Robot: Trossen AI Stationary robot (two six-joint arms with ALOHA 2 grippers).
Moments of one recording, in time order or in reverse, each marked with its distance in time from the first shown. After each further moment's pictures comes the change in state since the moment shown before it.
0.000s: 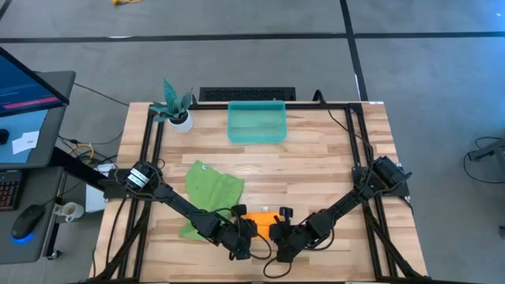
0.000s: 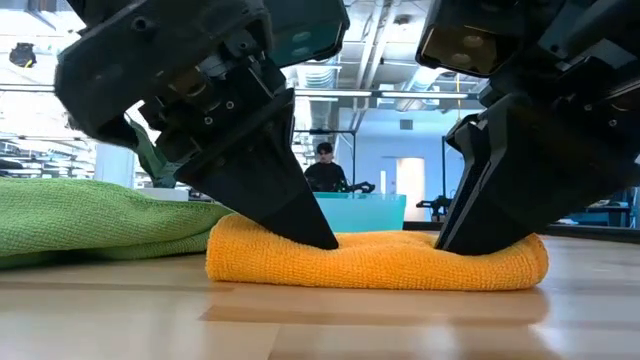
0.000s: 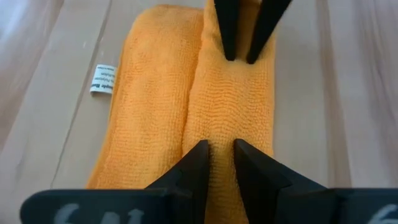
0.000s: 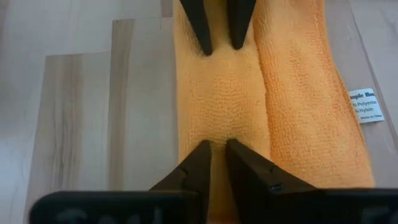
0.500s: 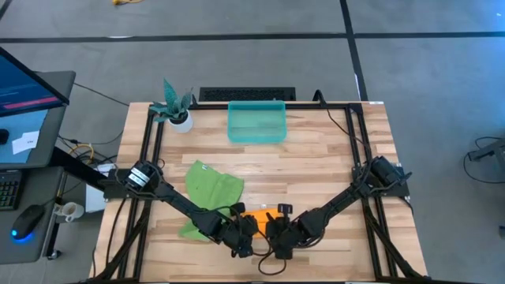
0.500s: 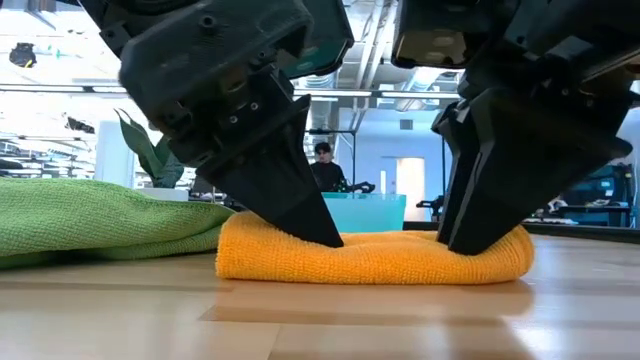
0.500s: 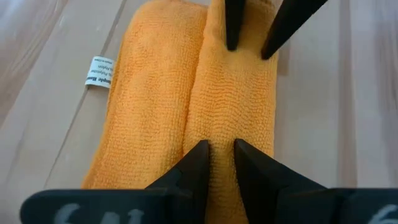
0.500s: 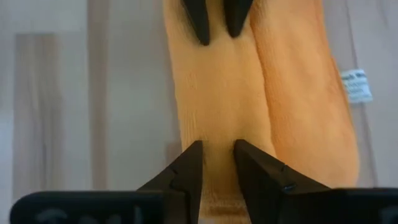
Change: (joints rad) left arm 0.022 0.000 -0.001 -0.010 0.011 -0.115; right arm -0.036 0.007 0.166 -0.284 -0.084 -0.017
